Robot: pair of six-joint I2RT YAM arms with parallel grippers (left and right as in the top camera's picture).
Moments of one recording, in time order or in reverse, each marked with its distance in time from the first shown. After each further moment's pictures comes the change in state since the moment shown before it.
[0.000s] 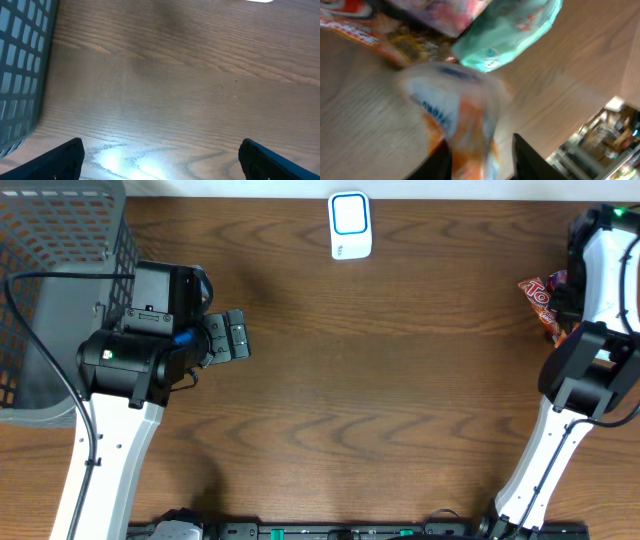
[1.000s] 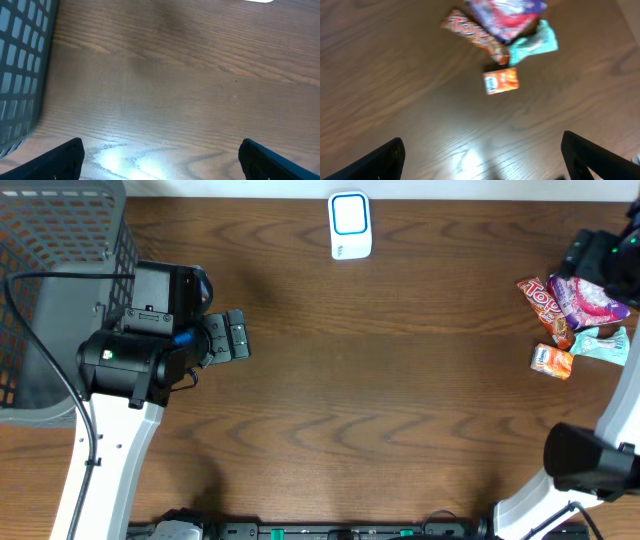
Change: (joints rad) left arm 0.000 0.000 0.000 0.000 0.000 0.000; right arm 0.117 -0.604 0.001 -0.015 -0.281 0.005
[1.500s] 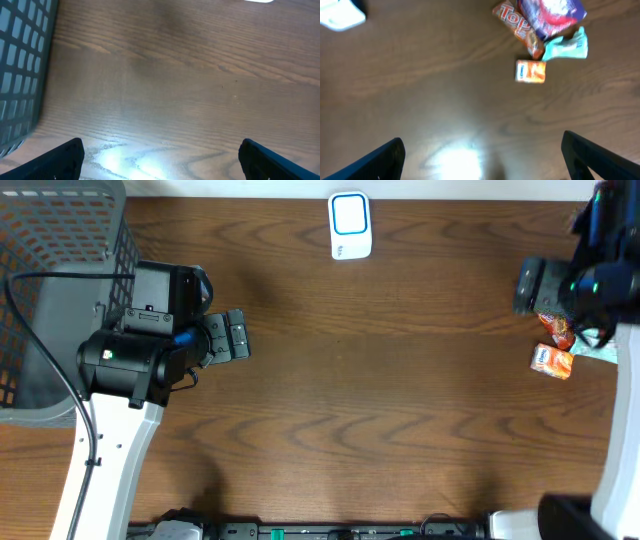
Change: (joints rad) left arm 0.000 0.000 0.000 0.000 0.000 0.000; right arm 0.210 -0.294 -0.261 0.059 -0.027 -0.045
